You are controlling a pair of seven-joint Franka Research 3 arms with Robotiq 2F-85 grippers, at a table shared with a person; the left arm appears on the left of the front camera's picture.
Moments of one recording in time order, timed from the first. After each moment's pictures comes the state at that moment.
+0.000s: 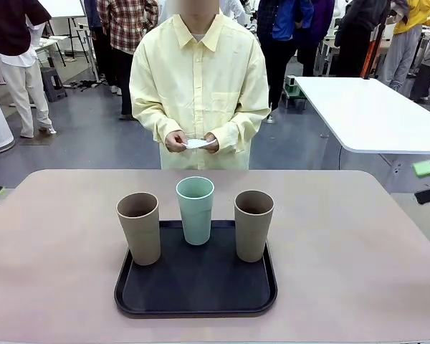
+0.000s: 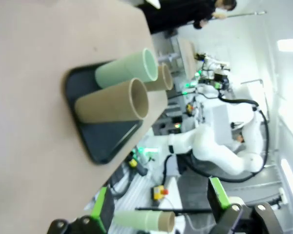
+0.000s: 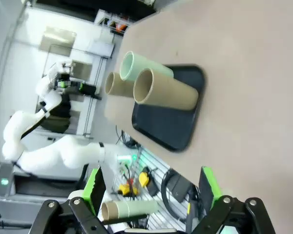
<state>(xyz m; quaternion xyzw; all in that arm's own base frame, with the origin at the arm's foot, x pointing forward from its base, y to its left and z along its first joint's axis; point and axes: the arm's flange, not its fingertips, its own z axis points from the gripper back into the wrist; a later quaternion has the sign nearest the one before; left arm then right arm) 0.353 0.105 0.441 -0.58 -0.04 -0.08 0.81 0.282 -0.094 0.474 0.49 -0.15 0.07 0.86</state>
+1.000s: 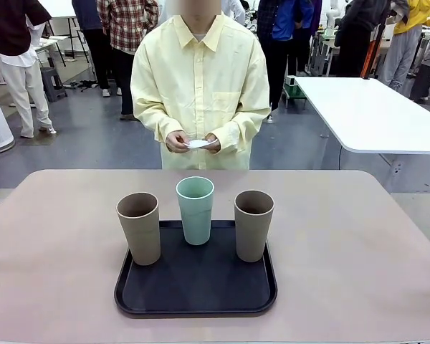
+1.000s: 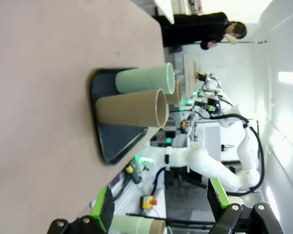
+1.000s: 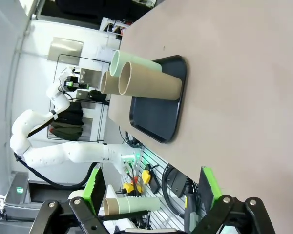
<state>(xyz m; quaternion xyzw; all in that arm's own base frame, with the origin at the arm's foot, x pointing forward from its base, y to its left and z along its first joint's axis) 0.357 0.140 0.411 -0.59 -0.03 0.00 0.81 0.264 -0.146 0.423 0.52 -0.14 0.03 0.84</state>
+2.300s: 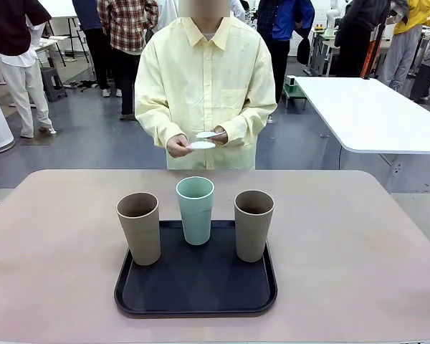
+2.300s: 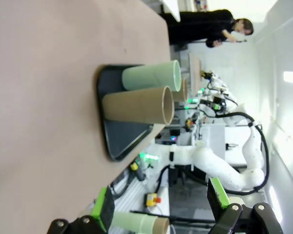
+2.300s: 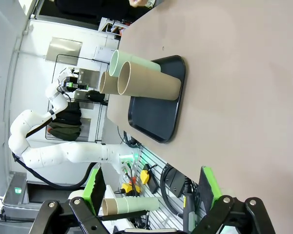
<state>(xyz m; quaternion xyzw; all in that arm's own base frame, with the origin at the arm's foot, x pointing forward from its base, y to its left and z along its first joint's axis) 0.355 0.143 0.409 -0.58 -0.02 0.00 0.82 0.263 -0.145 0.424 0.51 -0.14 0.03 0.85</state>
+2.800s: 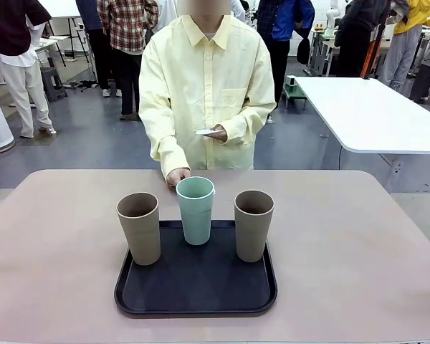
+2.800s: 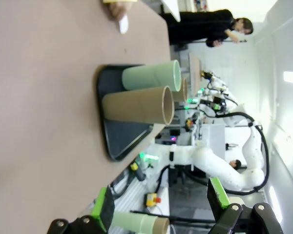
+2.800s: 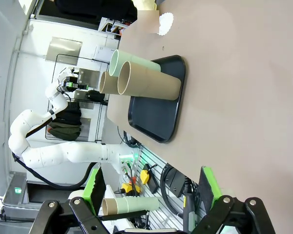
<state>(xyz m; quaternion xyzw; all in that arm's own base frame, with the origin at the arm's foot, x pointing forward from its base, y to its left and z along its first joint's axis) 0.355 0.143 0.409 -0.58 -0.02 0.00 0.82 0.263 -0.145 0.424 0.51 -0.14 0.03 0.85</state>
